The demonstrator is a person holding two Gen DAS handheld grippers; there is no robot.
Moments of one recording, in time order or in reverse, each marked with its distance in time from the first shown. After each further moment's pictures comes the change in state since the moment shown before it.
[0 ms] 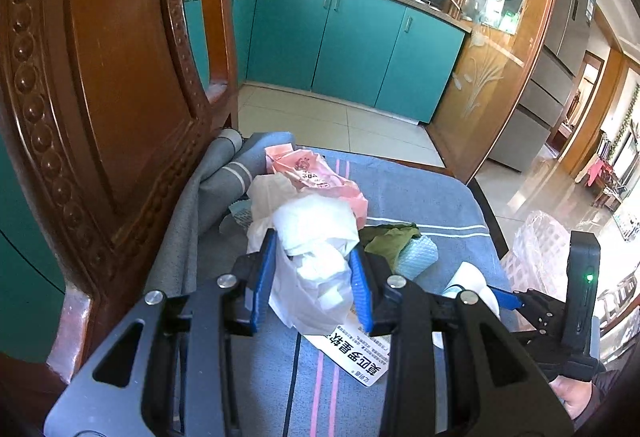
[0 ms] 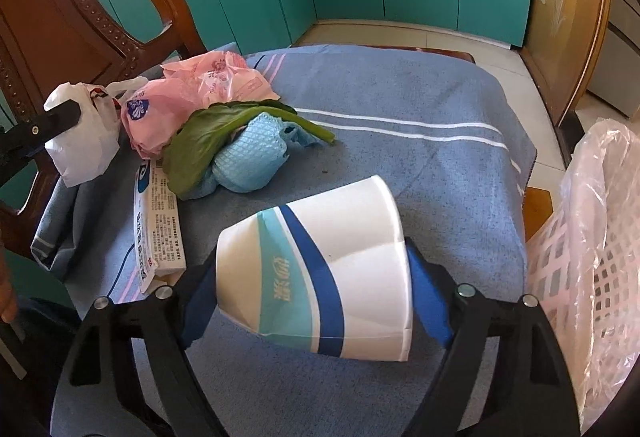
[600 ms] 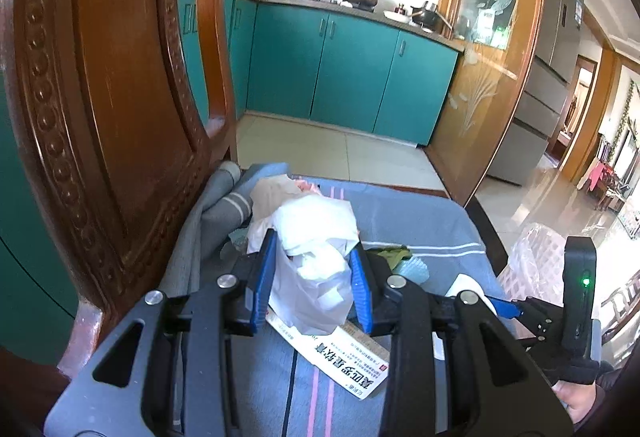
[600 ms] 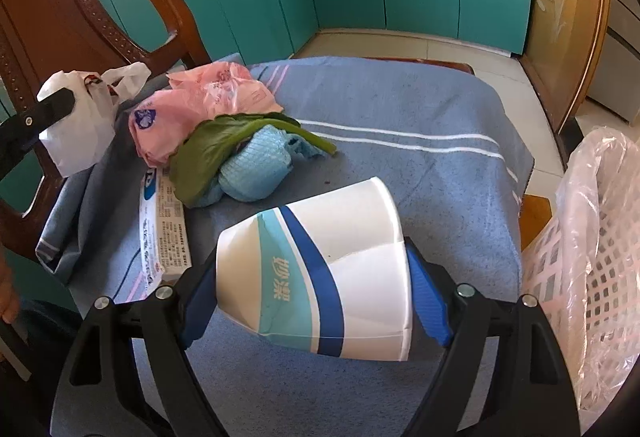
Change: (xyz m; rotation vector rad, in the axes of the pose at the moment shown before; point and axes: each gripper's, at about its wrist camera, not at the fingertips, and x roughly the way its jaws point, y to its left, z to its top) left arm -0.016 -0.006 0.000 0.028 -0.119 -0.001; right arm -0.014 0.002 0.002 -0.007 -0.062 0.013
